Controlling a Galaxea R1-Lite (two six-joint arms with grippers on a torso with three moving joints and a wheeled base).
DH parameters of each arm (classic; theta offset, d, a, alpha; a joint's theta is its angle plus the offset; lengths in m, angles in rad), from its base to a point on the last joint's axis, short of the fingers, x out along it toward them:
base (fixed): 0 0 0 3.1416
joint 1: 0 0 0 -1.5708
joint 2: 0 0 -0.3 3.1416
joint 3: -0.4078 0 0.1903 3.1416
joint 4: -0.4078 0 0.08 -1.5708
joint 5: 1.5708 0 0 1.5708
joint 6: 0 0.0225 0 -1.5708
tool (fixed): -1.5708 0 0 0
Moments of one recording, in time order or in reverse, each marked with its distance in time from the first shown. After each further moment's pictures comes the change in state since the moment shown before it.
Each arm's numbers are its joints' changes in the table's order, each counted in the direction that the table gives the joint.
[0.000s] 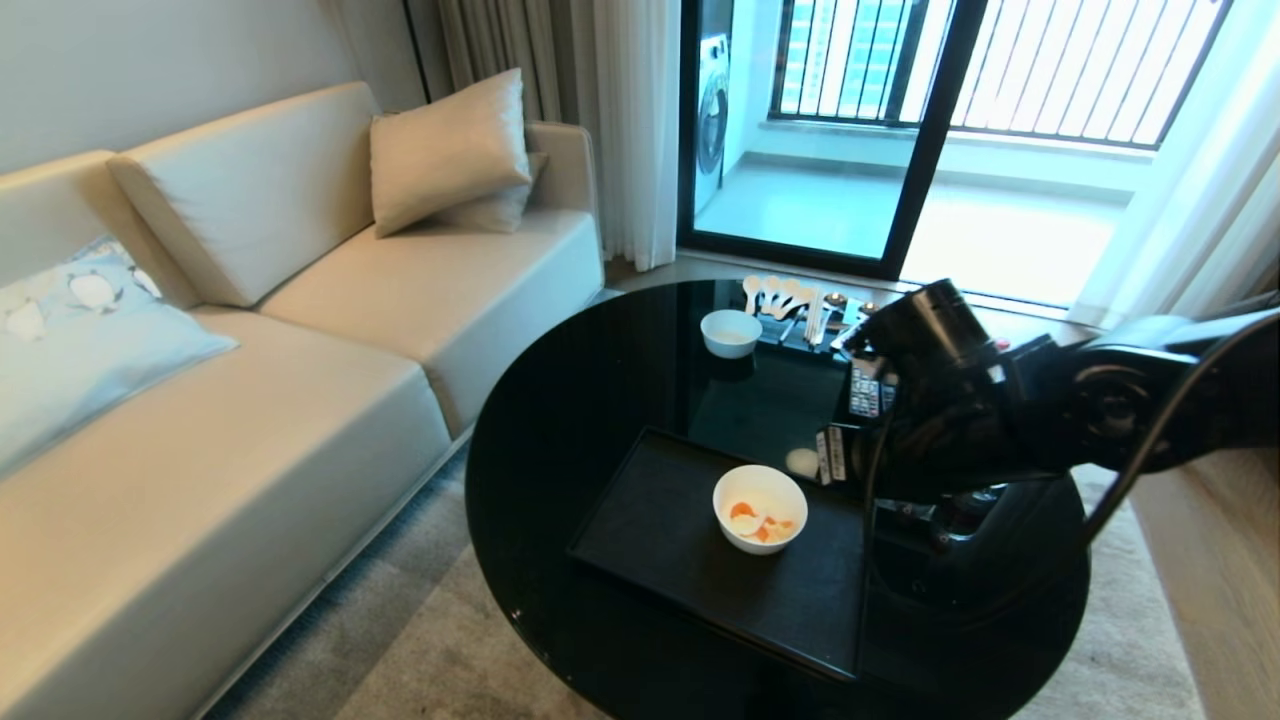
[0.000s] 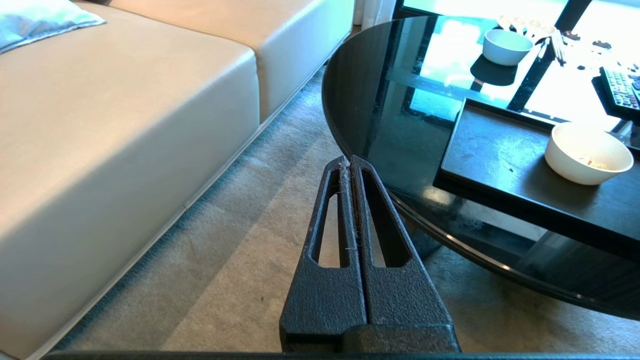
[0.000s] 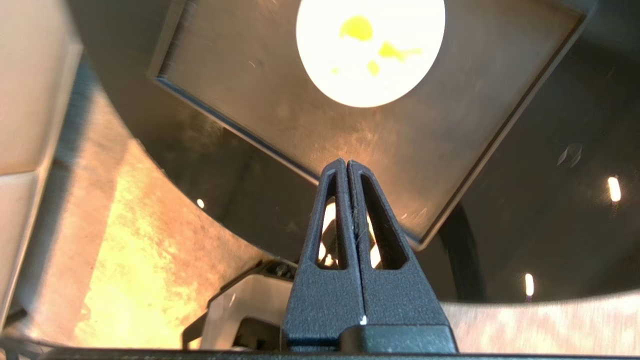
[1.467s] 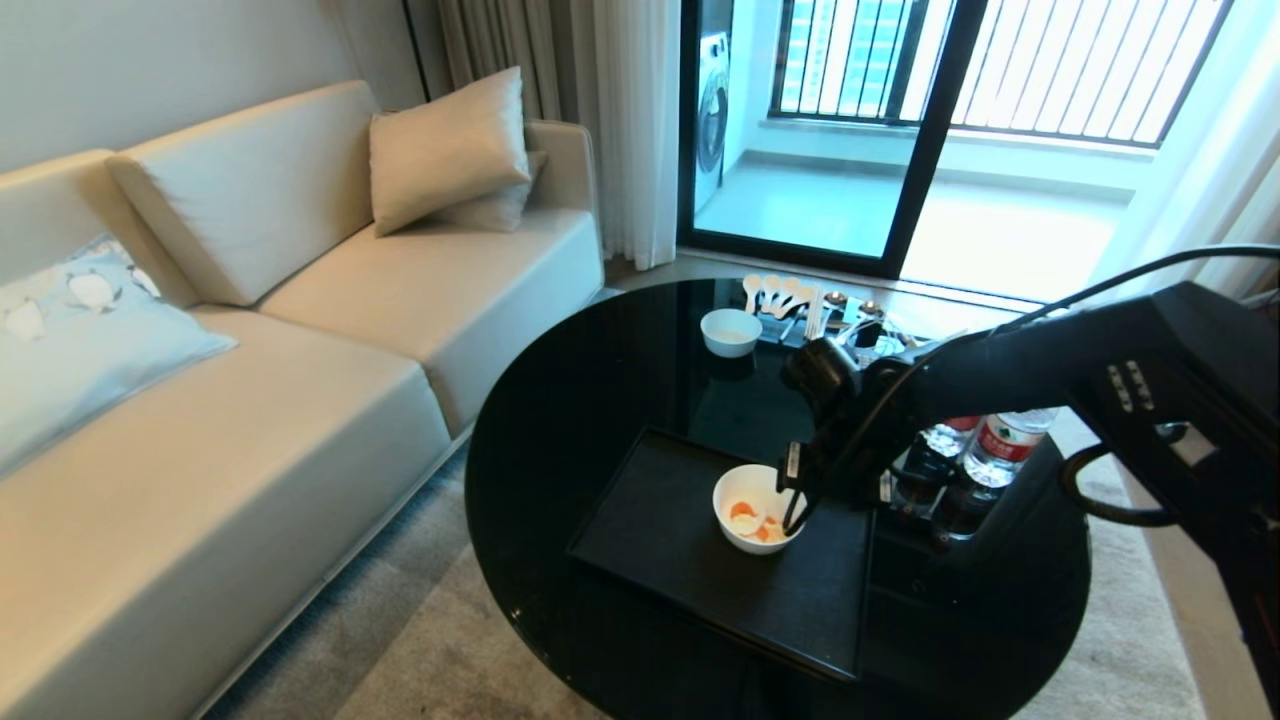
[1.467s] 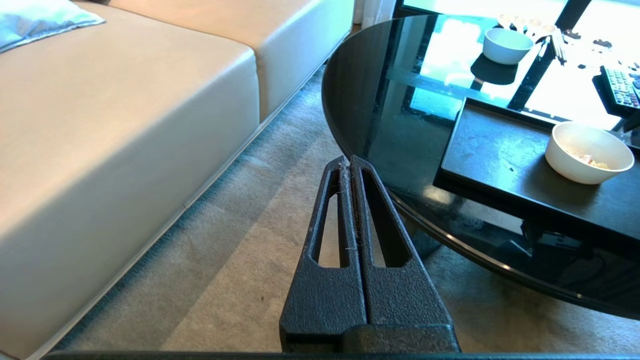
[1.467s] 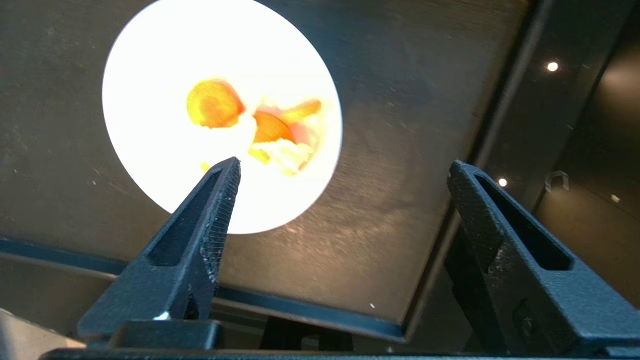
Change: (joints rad) left arm 0.000 0.000 0.000 0.000 0.000 0.000; right arm 0.103 -0.453 -0.408 -0.194 -0.119 0.135
